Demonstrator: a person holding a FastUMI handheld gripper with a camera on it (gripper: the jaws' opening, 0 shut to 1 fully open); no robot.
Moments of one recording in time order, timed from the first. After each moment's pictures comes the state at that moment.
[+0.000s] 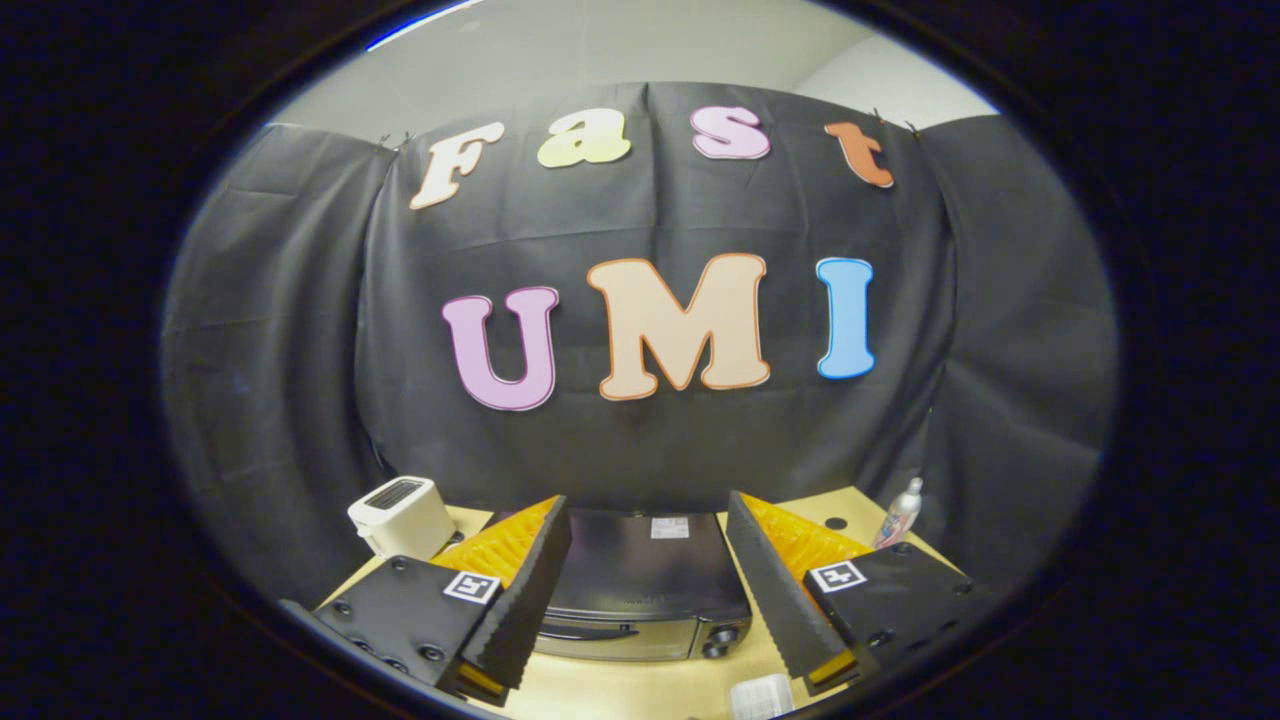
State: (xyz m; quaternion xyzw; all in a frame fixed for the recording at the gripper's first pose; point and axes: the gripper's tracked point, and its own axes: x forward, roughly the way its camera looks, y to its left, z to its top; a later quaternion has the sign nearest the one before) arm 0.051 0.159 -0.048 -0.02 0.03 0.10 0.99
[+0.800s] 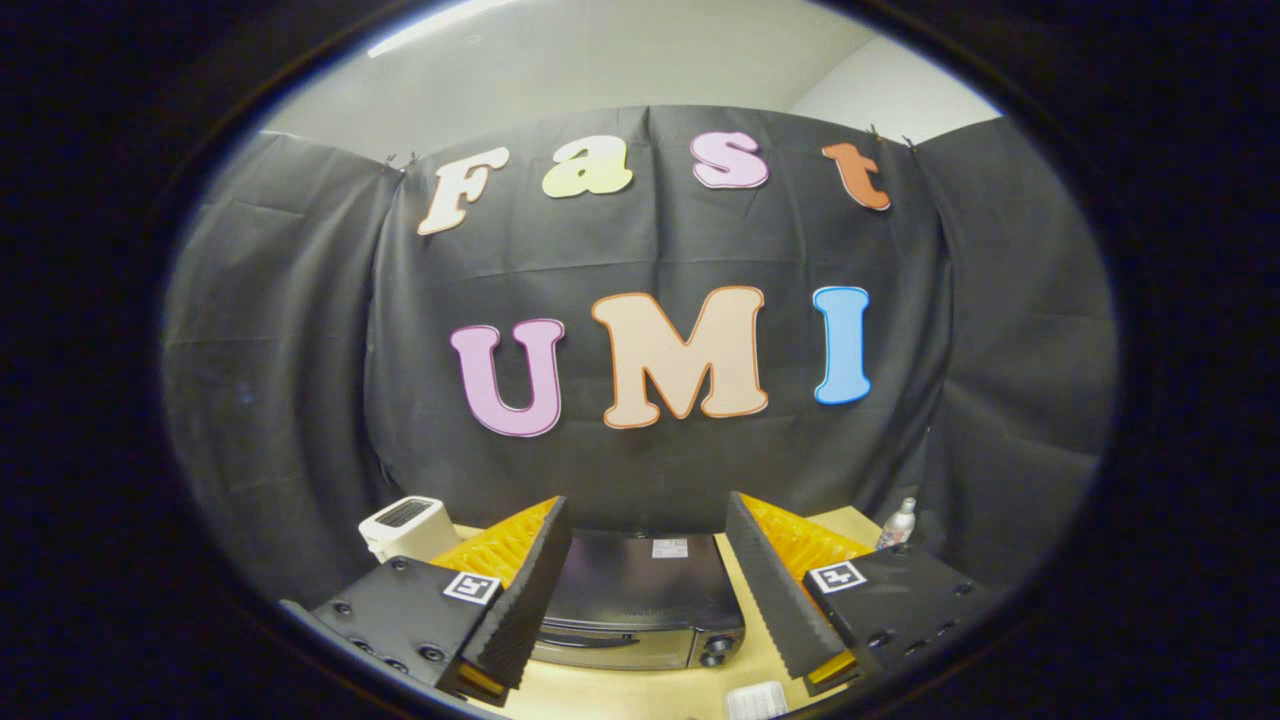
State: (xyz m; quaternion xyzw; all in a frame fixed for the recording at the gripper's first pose) arm 0.027 0.155 -0.028 -0.01 0.00 0.11 0.99
